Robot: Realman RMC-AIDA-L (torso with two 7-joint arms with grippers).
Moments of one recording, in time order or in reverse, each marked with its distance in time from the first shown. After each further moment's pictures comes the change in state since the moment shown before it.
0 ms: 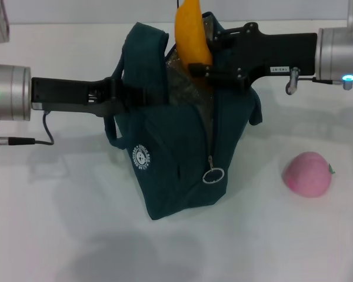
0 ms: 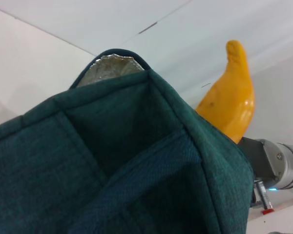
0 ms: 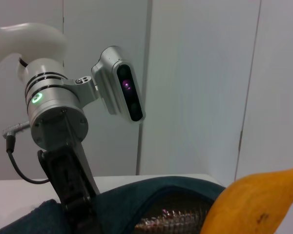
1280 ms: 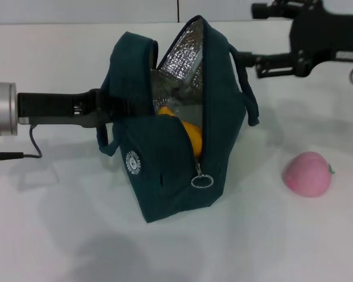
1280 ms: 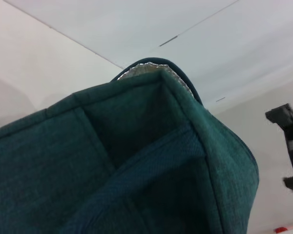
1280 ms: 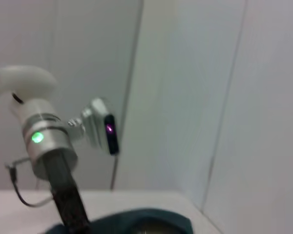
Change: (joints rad) left arm 0.060 0.001 -0.013 -0.002 0.000 -0.022 0.025; right arm -0.278 -0.021 0.008 -0.487 -0.005 -0.086 0.197
